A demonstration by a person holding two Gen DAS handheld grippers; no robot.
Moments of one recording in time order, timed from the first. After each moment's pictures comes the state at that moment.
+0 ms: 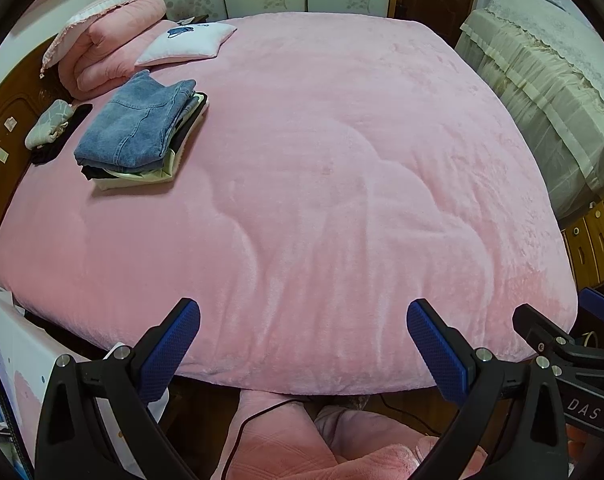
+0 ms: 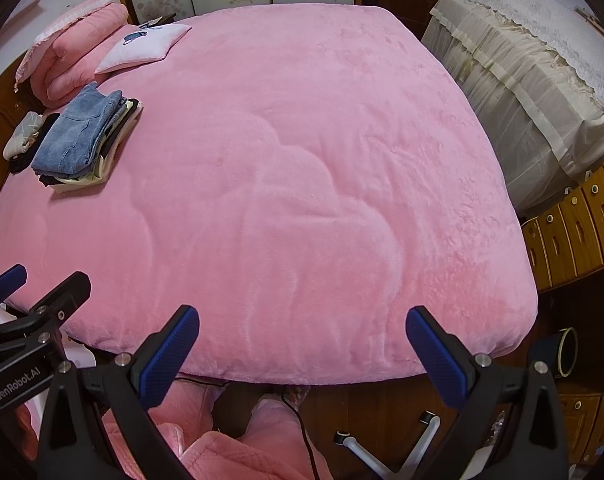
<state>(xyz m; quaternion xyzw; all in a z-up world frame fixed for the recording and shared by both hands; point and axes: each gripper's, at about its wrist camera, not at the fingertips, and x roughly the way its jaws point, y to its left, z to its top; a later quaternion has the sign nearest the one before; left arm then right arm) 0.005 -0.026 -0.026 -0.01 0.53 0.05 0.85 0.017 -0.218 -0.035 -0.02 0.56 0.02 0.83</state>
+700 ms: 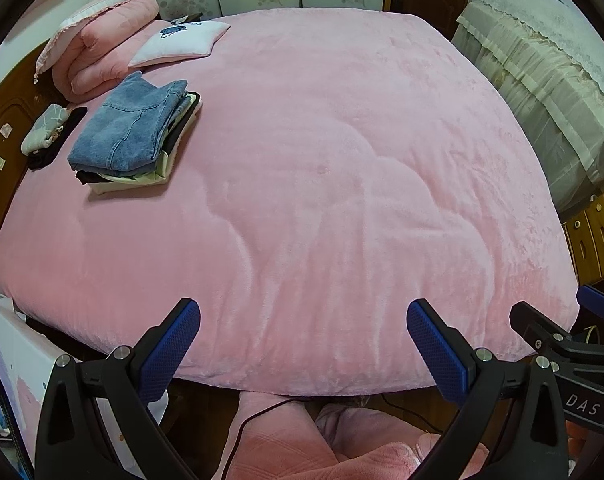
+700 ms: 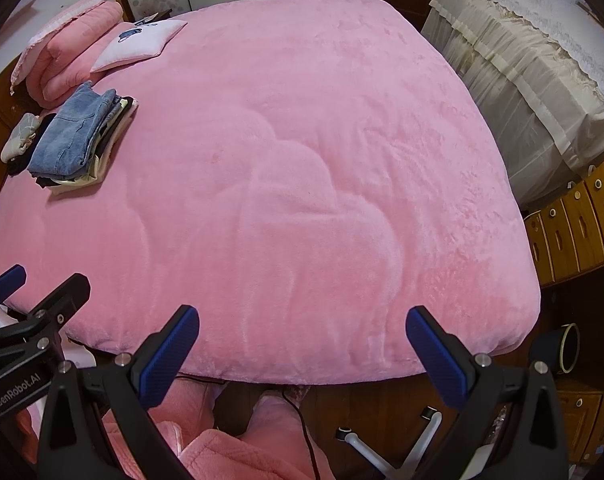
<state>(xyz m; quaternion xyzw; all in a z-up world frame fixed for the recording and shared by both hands) 0.020 -0.045 -0.027 -0.01 0.54 0.06 0.84 0.034 -0.233 -0.042 -0.01 0.58 0.03 0.82</state>
